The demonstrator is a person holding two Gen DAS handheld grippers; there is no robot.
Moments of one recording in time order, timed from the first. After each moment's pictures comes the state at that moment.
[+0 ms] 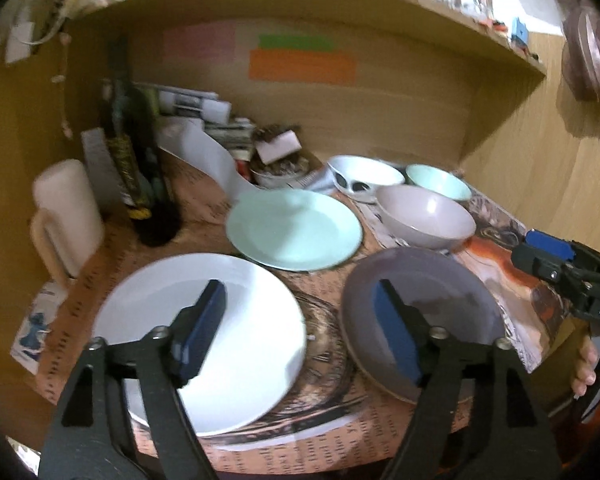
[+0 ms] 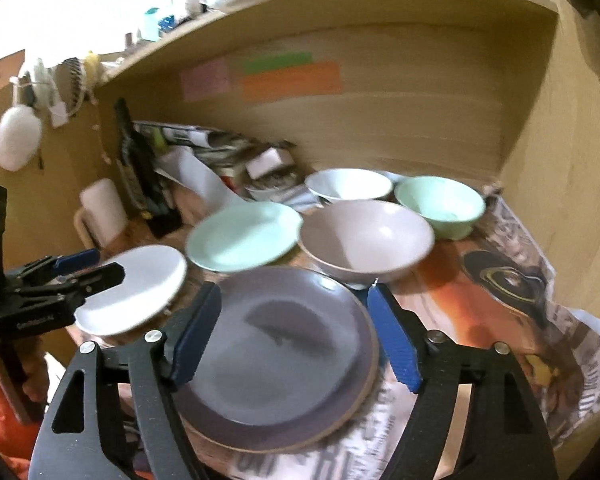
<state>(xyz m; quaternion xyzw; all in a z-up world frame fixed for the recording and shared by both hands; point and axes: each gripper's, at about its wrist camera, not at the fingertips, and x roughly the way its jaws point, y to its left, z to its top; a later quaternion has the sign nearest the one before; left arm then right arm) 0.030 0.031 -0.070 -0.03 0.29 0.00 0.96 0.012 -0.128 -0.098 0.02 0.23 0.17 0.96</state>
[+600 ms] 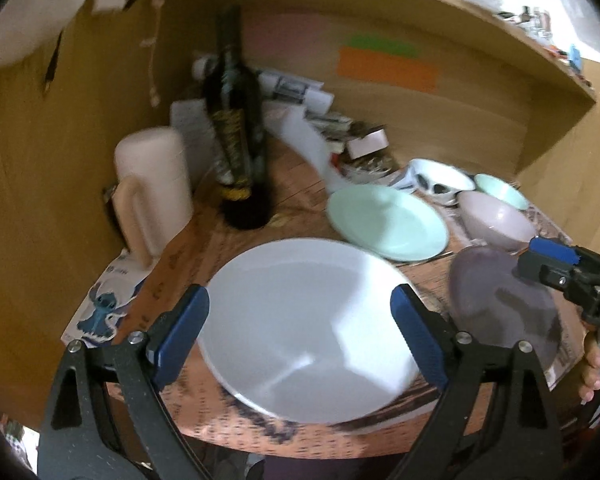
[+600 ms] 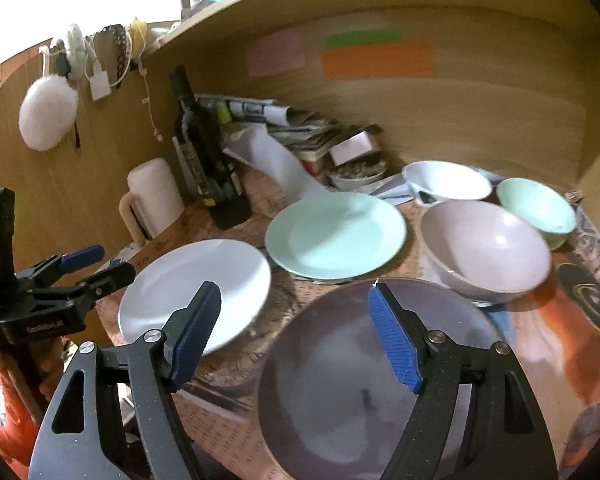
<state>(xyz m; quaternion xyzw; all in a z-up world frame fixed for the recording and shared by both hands) 0.010 0.121 -0.085 -0.05 0.31 0.08 0.95 0.039 -0.037 -0.106 0.01 0.25 0.25 0.93</state>
